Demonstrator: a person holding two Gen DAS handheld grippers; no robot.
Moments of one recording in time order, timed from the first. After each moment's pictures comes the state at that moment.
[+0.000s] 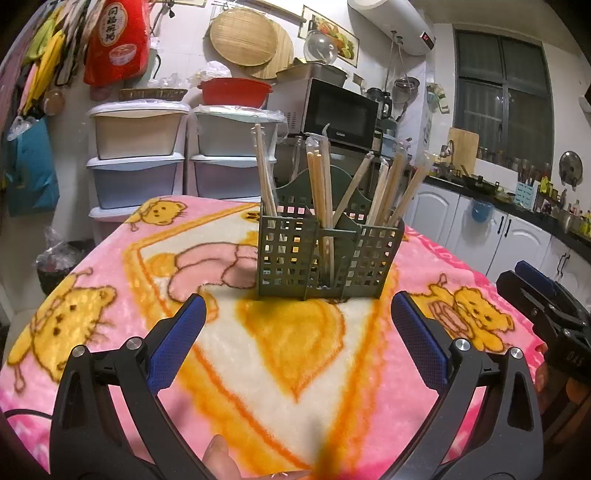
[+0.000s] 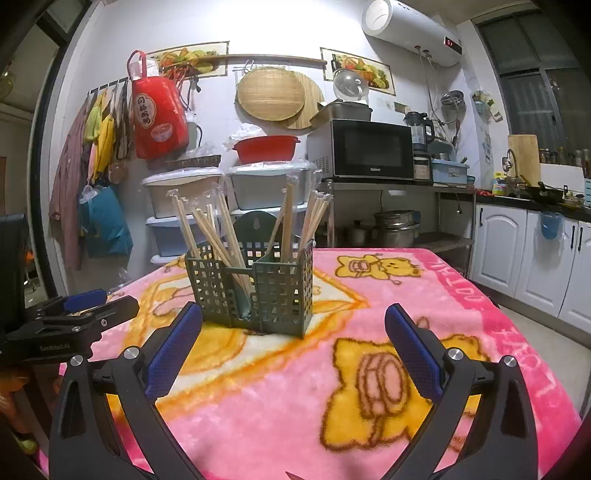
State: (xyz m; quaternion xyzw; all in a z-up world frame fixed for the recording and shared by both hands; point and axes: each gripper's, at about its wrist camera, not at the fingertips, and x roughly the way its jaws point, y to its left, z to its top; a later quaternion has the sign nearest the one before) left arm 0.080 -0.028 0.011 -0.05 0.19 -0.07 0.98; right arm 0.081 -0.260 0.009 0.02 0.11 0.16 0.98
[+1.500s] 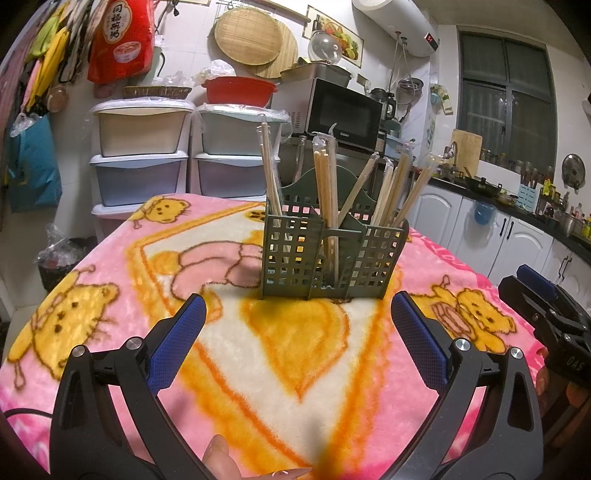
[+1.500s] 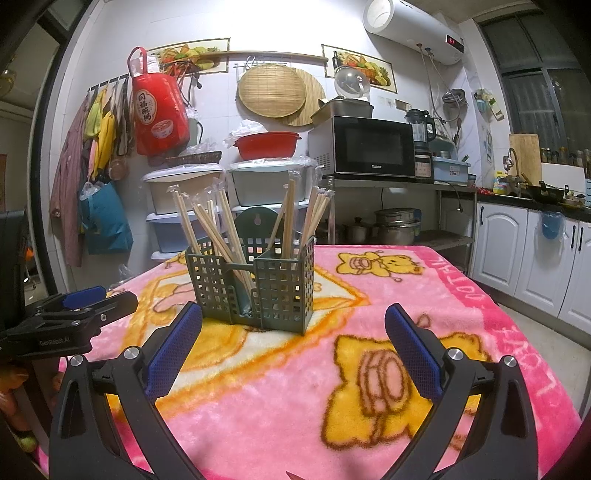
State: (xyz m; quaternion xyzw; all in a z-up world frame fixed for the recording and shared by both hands) left arm 0.081 -0.027 0.010 -0.05 0.19 -0.06 0.98; right arm 0.081 -0.259 0.008 0.01 0.12 0.16 0.98
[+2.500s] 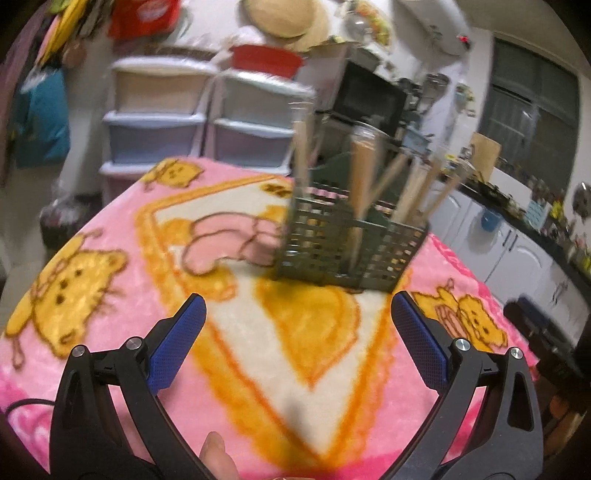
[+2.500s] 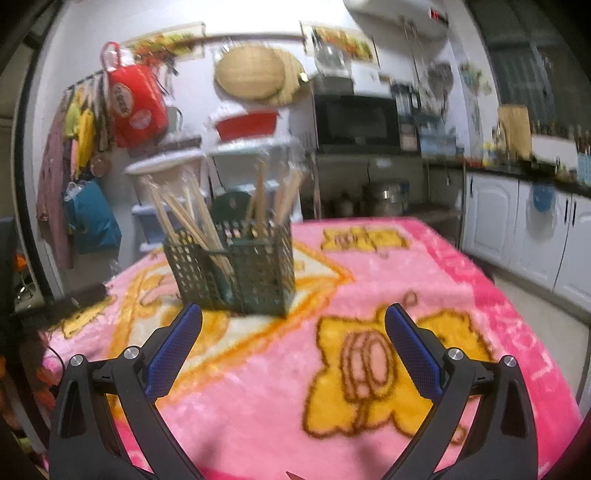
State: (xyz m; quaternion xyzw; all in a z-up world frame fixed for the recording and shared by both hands) left arm 0.090 0.007 0.018 -0.13 0.26 -0.04 0.96; right arm 0.105 -0.284 0.002 0.04 0.21 0.14 0.97
